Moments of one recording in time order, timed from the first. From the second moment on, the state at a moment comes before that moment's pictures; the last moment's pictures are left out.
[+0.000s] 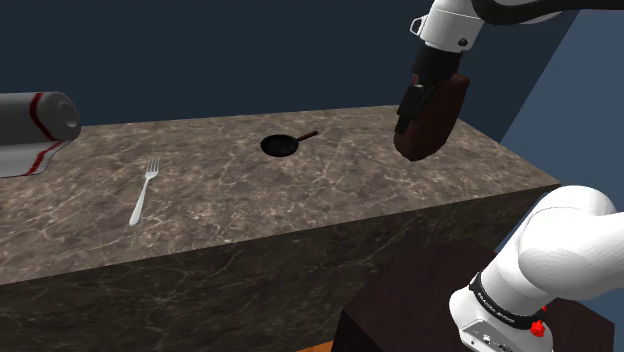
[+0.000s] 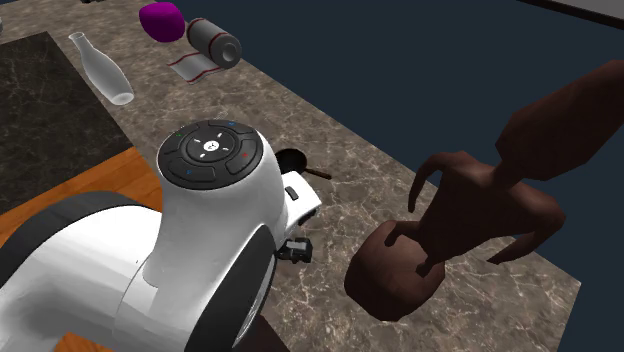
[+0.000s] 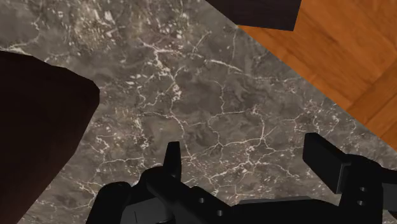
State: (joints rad) arm -0.01 -0.81 0.02 -2.44 0.07 1.72 -0.16
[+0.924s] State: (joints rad) arm -0.03 -0.39 0.06 -2.30 0.22 2.04 0.05
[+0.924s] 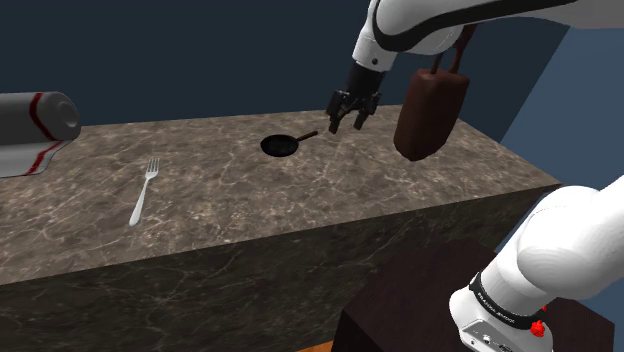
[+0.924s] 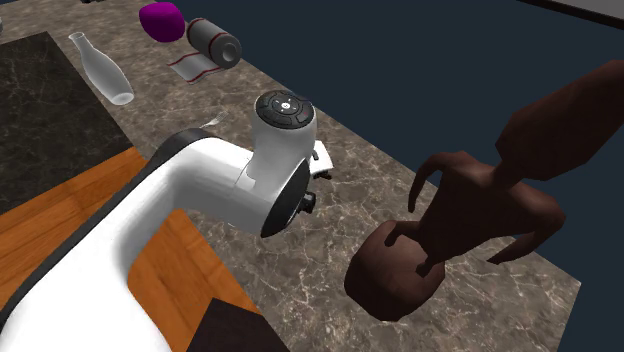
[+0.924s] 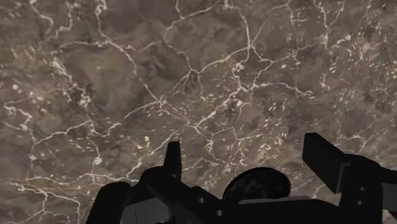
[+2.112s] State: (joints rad) arm -0.04 0.15 0.07 -1.97 0.37 2.32 0.21
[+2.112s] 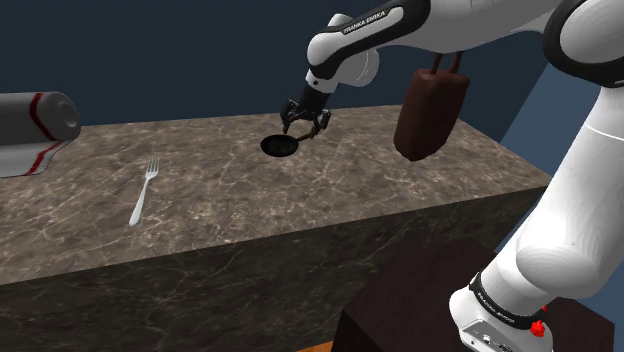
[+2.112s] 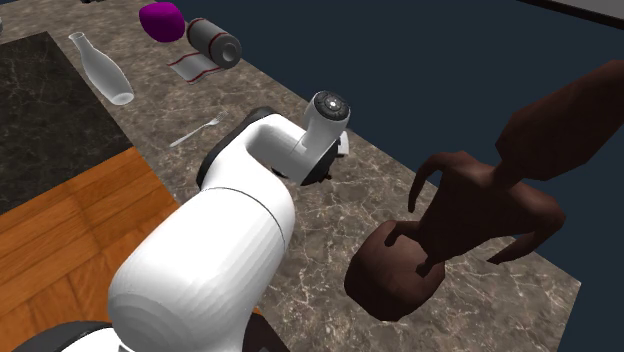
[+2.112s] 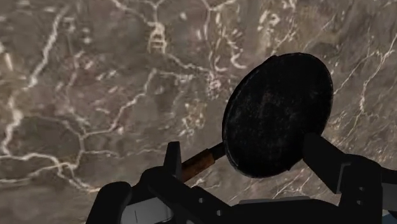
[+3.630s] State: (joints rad) arm -0.04 0.12 0.06 -1.93 0.36 2.26 0.23
